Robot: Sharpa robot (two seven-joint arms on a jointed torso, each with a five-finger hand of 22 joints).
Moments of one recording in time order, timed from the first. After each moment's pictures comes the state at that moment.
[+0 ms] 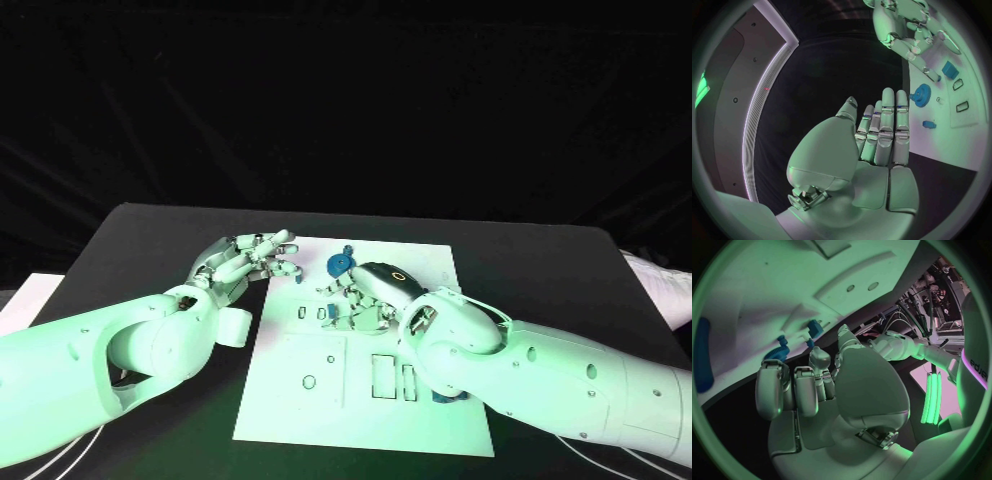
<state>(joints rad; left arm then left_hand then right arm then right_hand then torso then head) 1.14 -0.97 -0.02 1.68 0.05 -0.35 0.43 1.43 0.07 -0.04 0.16 0.13 0.98 0.19 0.09 0.07 1.09 0.13 0.12 0.08 1.27 0.07 0.31 0.32 0.17 1.04 0.18 0.40 0.16 1.01 -0.63 0.08 1.60 -1.63 -0.43 -0.21 1.32 -0.15 0.03 0.23 0.10 0.98 0.15 0.07 0.07 1.26 0.06 1.00 1.13 1.46 -0.02 1.50 1.31 0.07 1.44 0.08 1.41 1.25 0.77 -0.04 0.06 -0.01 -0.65</state>
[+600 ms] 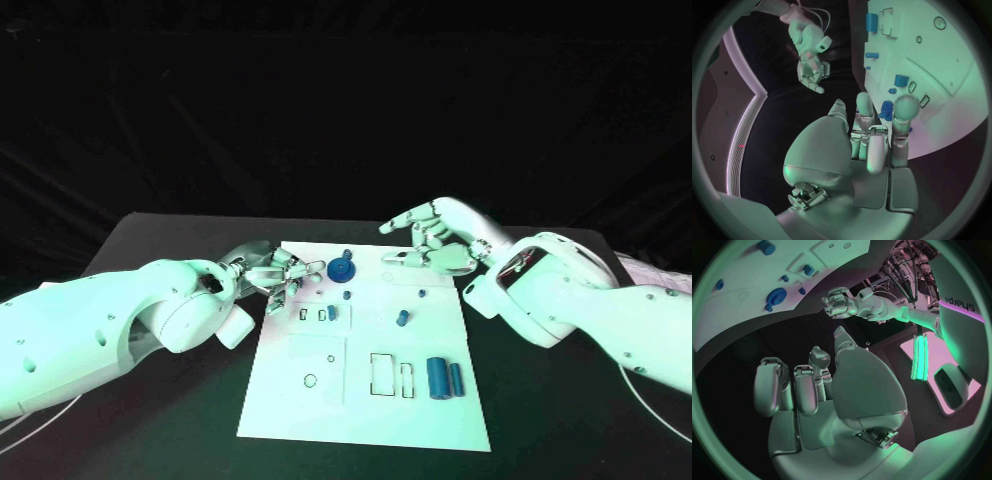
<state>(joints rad) 1.23 -0.92 -0.02 1.62 -0.50 -0.18 -0.14 1.29 0.04 -0.12 0.28 0.13 1.09 0.09 0.24 0.17 1.27 0.01 0.86 0.76 1.47 -0.05 1.53 1.31 0.12 1.34 0.05 1.14 0.88 1.15 -0.92 0.12 1.71 -1.18 -0.44 0.12 1.37 -0.11 0.01 0.23 0.16 0.98 0.15 0.08 0.07 1.25 0.06 1.00 1.12 1.46 -0.02 1.46 1.31 0.07 1.42 0.08 1.38 1.20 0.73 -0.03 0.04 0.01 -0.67</state>
